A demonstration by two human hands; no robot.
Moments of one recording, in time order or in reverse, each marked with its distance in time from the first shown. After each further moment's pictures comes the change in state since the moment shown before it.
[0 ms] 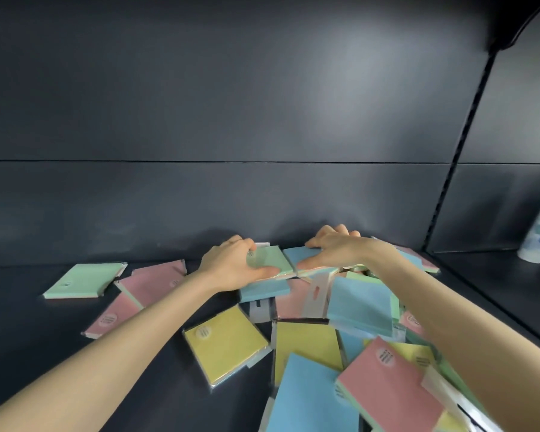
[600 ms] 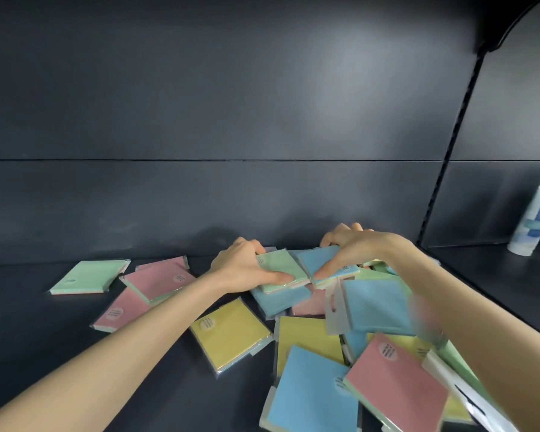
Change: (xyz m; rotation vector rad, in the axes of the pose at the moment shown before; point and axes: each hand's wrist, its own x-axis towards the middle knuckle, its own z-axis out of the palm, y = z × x) left_hand -0.018 0.016 0.000 -0.238 -0.058 -0.051; right_hand -0.024 0.018 -0.010 0.073 -0.076 0.053
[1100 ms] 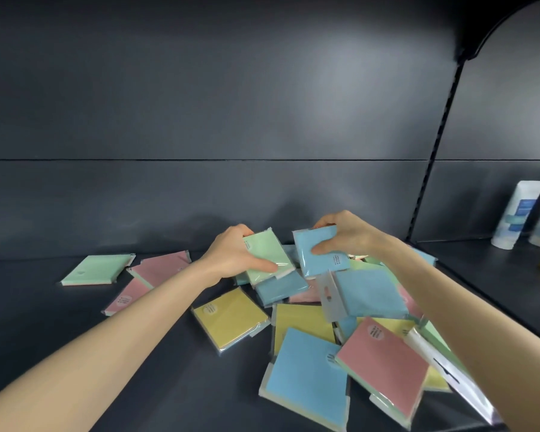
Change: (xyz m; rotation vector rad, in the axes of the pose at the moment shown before) left_hand -0.018 -0.001 -0.016 -0.313 0.033 0.030; right_hand -0.012 -0.002 0.009 0.476 0.278 -0.197
